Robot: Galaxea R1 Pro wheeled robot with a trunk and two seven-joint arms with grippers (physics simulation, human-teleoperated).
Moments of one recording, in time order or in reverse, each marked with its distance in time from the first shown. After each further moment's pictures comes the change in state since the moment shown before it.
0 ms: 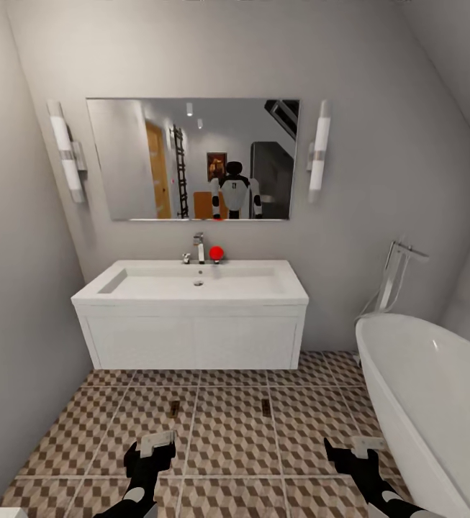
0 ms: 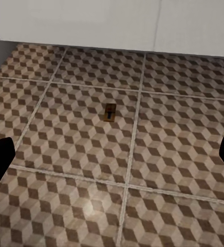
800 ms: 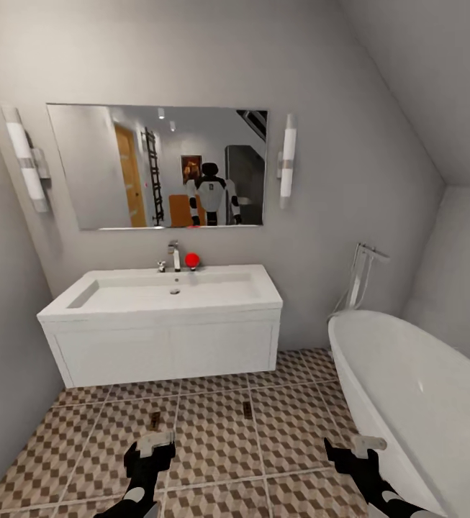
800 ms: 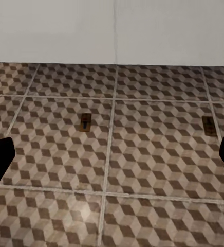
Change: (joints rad) left arm 0.000 0.000 0.000 0.000 0.000 0.000 0.001; right arm 0.000 0.000 0.000 0.000 0.000 0.000 0.000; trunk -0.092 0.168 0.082
